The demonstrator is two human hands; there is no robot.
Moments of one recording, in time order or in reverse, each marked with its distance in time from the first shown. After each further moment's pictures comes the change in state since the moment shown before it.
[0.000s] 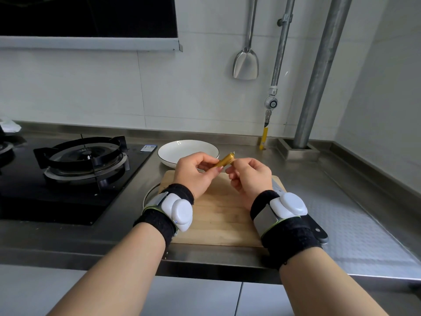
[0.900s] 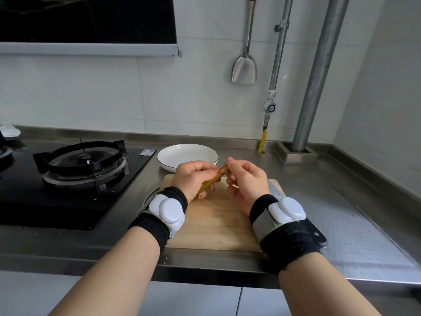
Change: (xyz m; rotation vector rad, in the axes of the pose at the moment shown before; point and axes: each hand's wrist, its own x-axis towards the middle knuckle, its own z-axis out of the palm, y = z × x) left_hand -0.001 0.012 -0.009 -0.341 -0.161 -0.334; right_hand -0.006 -0.002 0.002 0.060 -0.110 0.002
